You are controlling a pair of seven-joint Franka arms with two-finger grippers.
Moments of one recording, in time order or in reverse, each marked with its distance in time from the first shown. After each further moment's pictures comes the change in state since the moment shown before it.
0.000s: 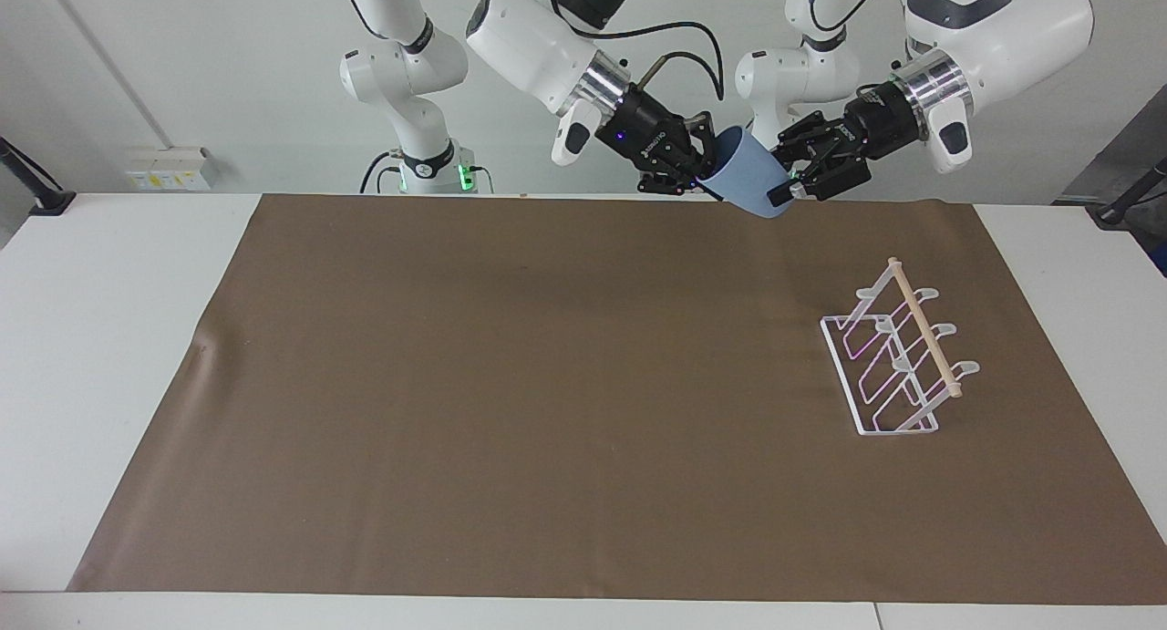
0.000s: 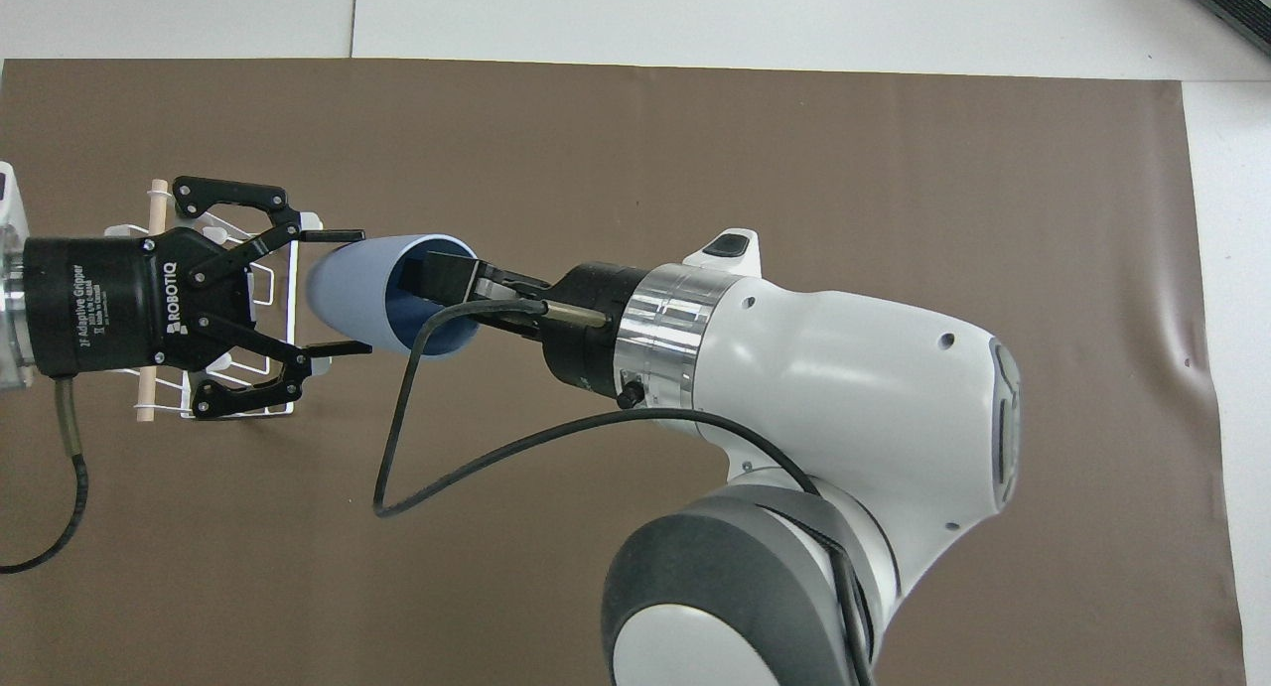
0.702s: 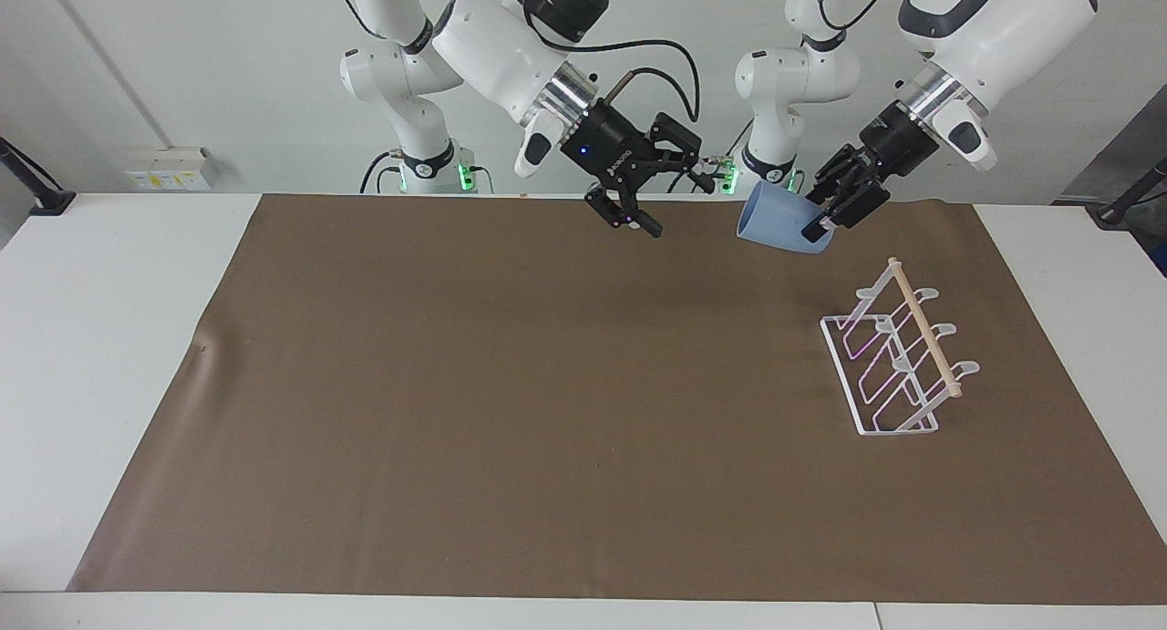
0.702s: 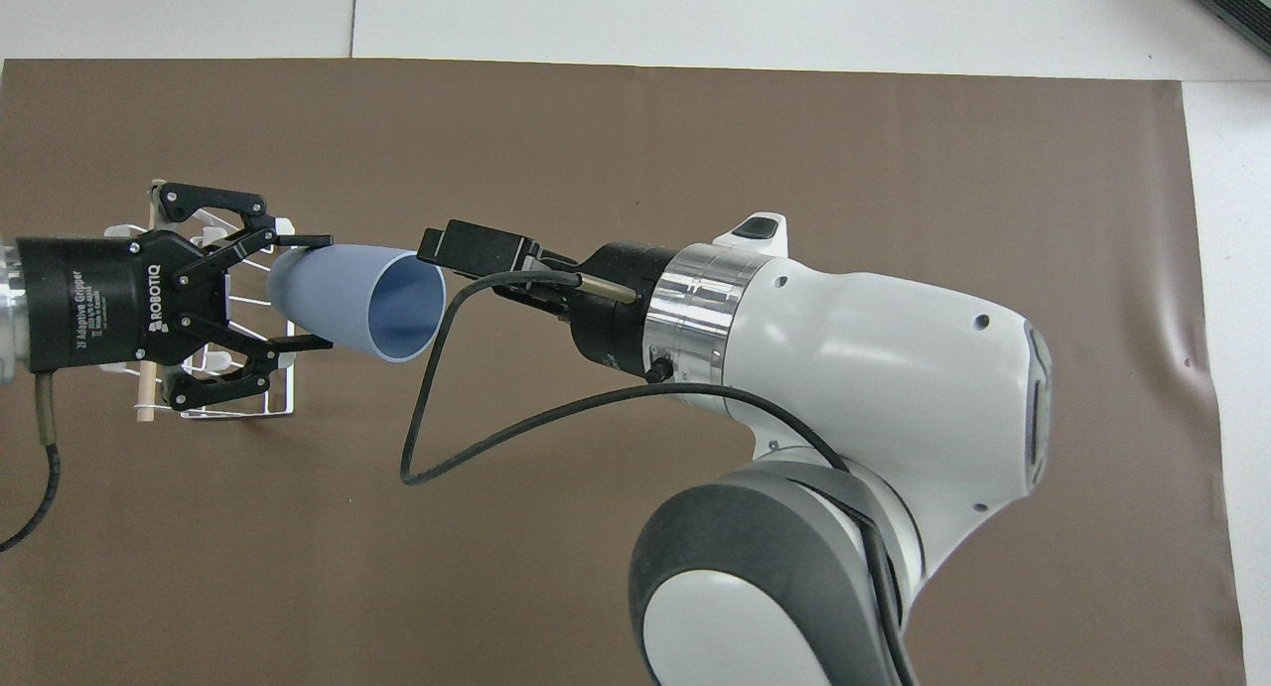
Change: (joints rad) left arm 0.002 0.001 -0.001 0.001 0.430 0.080 0.119; right arm -0.079 0.000 -0.006 -0.009 -0.085 0.001 -0.131
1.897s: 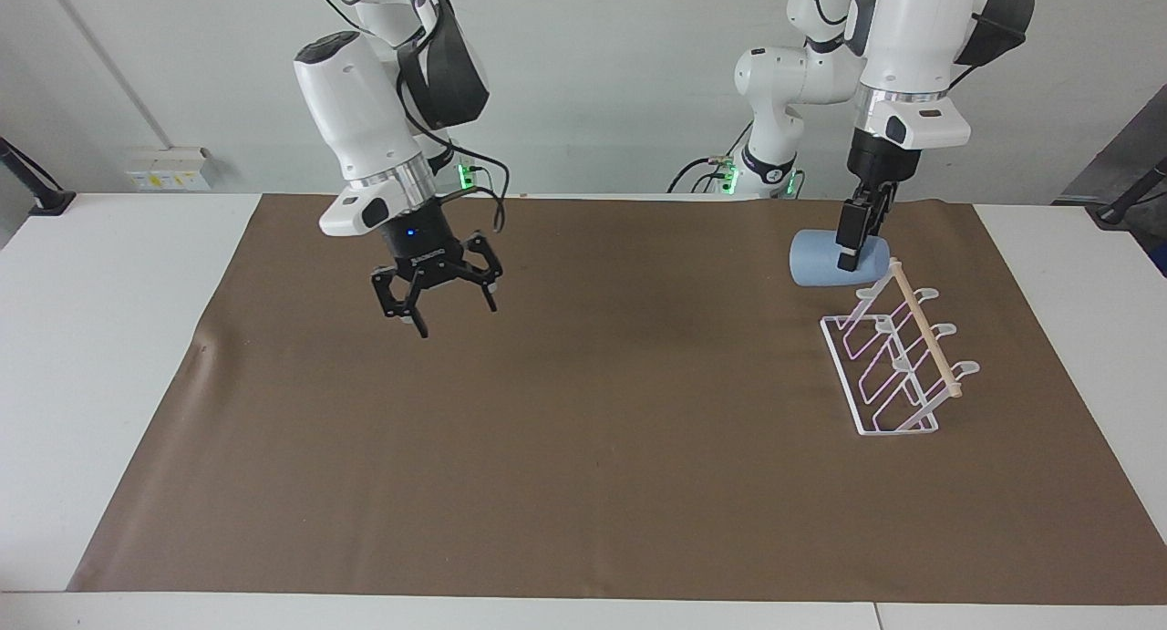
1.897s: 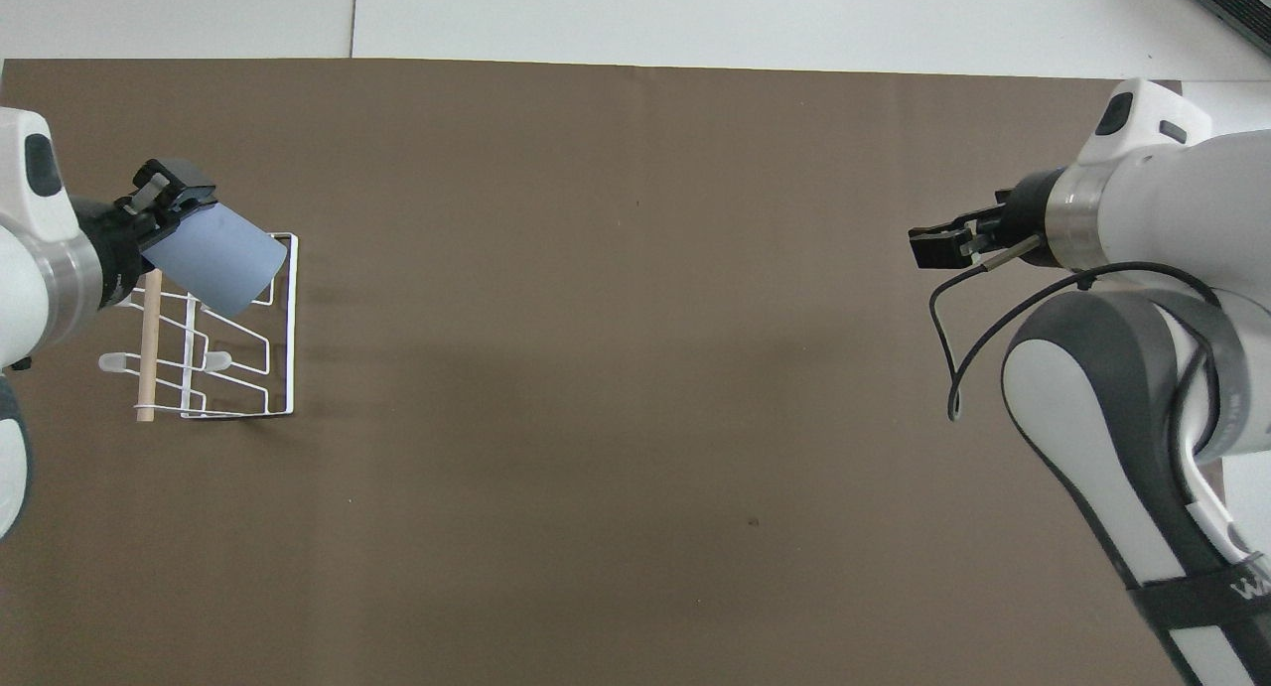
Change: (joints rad) left arm -0.033 0.032 -0.021 -0.020 0.818 0.281 0.190; right arm -0.498 -0.040 -0.019 -0.105 -0.811 -0.427 -0.531
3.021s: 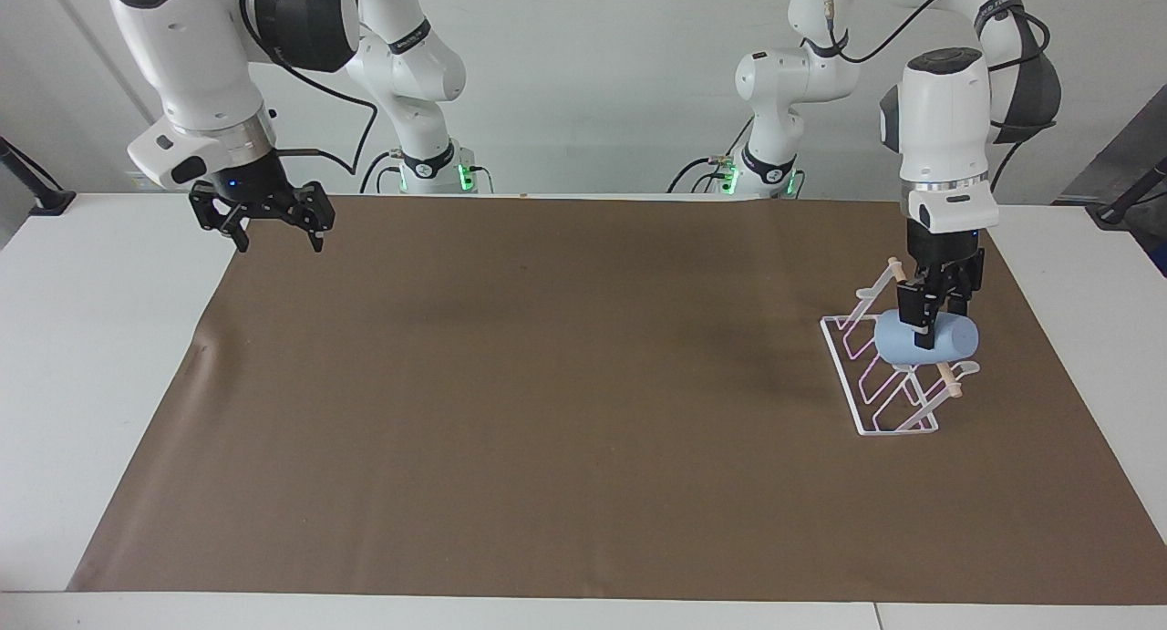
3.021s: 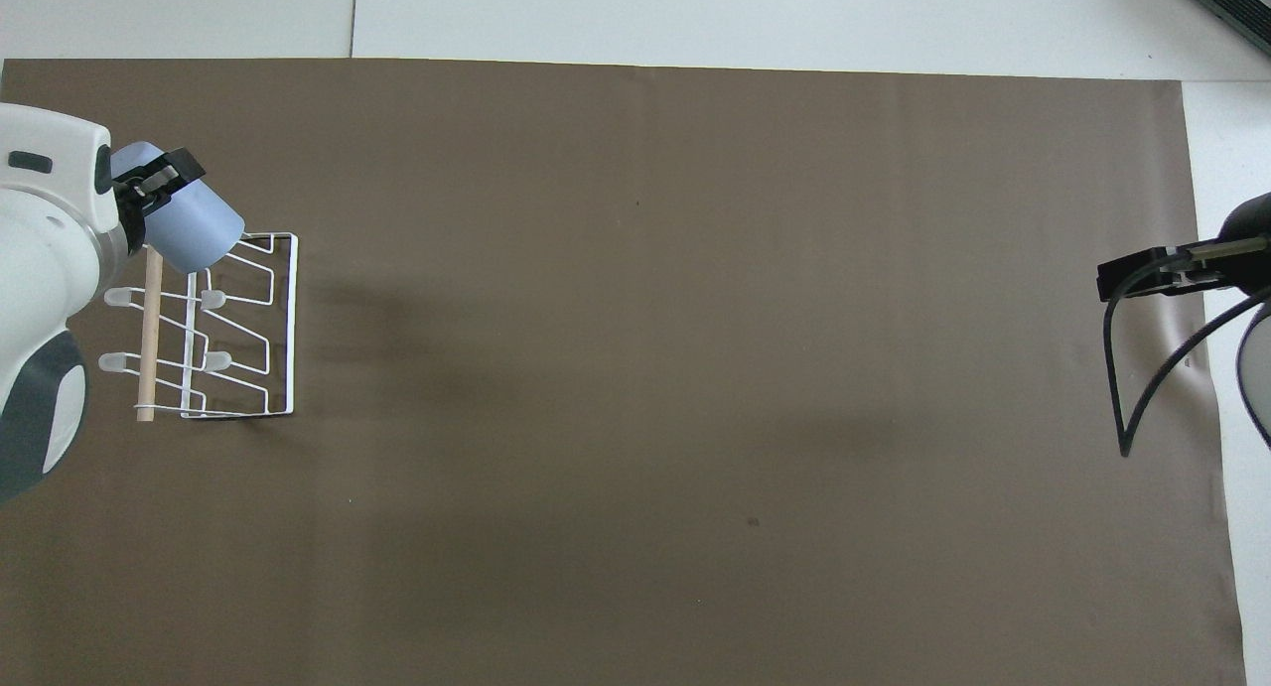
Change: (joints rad) left arm 0.079 0.167 0.003 -0.060 0.227 0.302 0.073; right arm -0.027 -0.042 -0.079 0.284 -0.124 -0.550 0.240
